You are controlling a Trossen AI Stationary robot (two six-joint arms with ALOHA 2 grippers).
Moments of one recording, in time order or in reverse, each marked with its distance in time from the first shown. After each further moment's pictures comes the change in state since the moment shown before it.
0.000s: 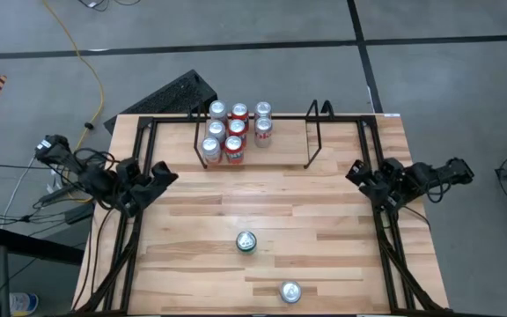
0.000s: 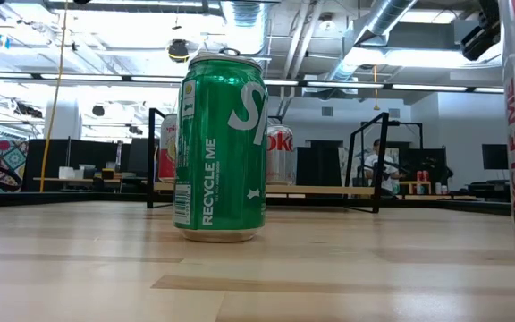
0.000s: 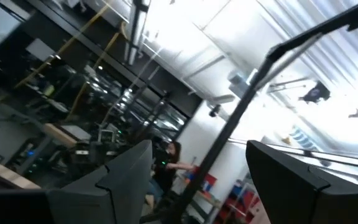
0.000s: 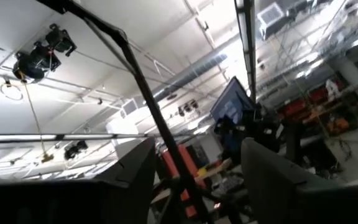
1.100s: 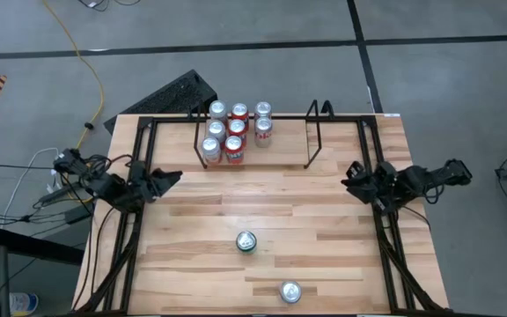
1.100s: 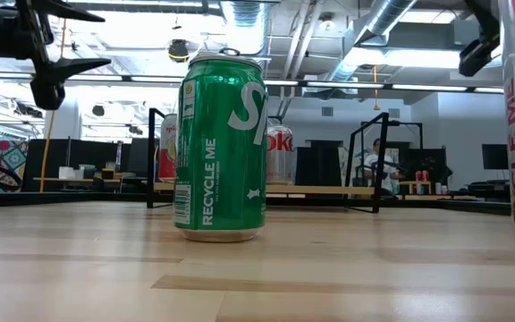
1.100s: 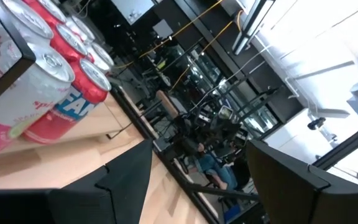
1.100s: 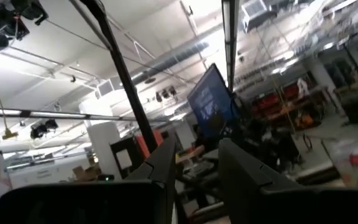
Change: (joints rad) left arm 0.000 -0.529 -0.262 -0.606 -0.391 -0.291; right arm 0.000 -0.032 -0.047 -0.070 0.051 -0.095
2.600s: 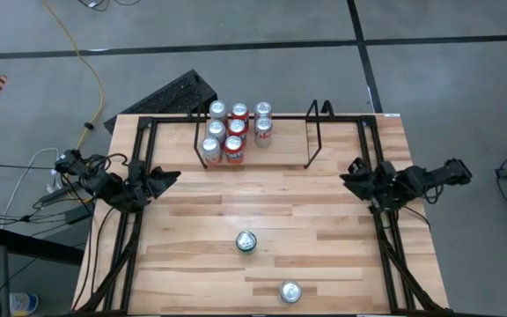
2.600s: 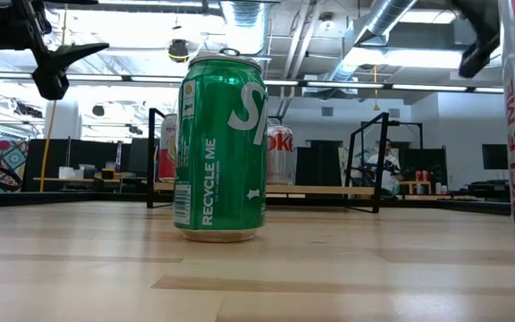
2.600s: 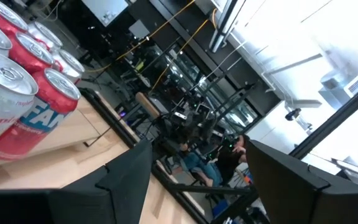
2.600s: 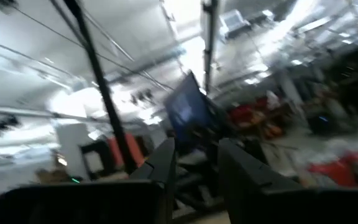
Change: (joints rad) left arm 0.000 -0.030 0.000 0.049 0.083 0.085; right arm 0.006 0.000 -0.001 -0.005 0.104 -0.095
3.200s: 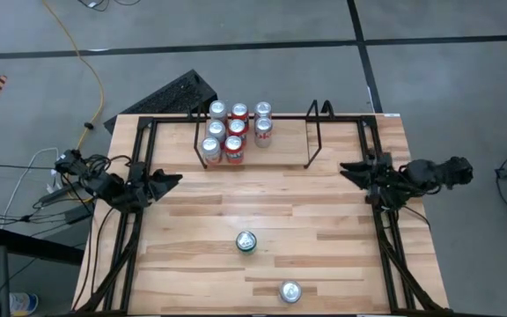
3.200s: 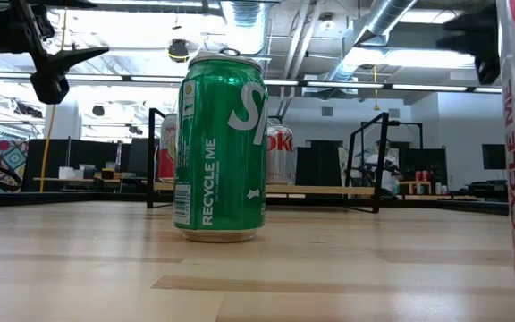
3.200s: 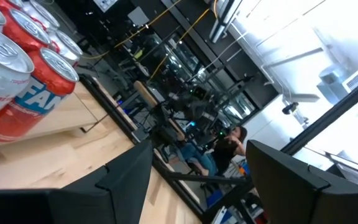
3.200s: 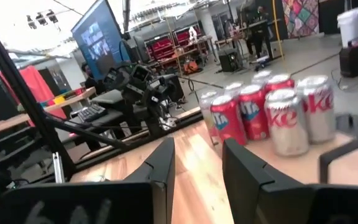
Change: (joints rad) left arm 0.000 0.000 0.000 -0.055 0.030 -0.074; right arm 0.006 -0.002 0.313 -0.766 0.264 0.060
